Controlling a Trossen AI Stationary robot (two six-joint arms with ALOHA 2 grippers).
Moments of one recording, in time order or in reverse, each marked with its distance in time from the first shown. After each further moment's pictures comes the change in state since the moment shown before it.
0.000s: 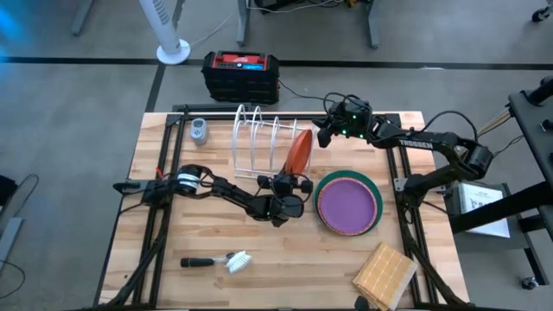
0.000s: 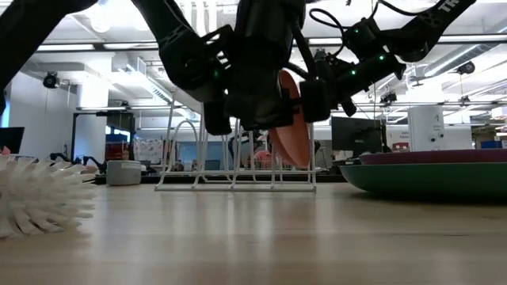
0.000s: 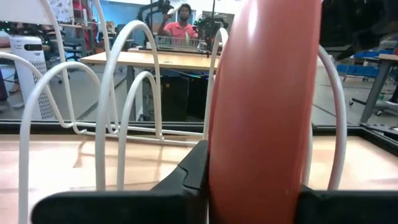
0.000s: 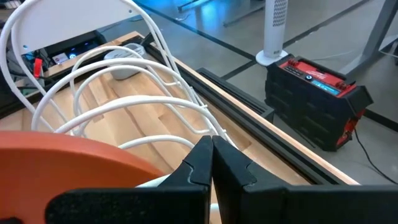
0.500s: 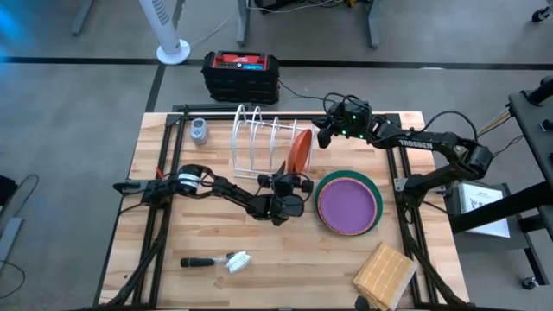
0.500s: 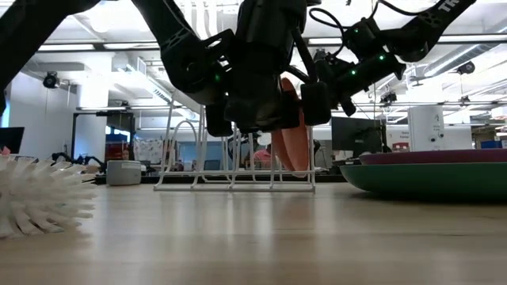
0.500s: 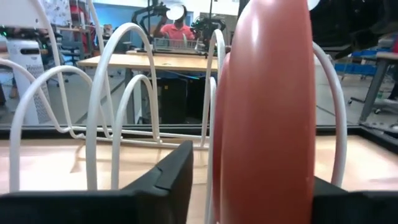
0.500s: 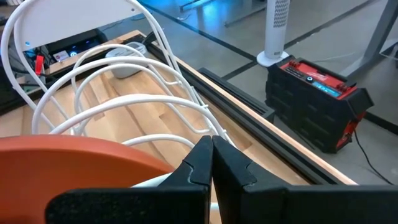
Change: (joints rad) left arm 0.002 0.002 0.000 -0.001 0.005 0.013; right arm 0.001 0.001 -0.001 -0.001 -0.001 -0.016
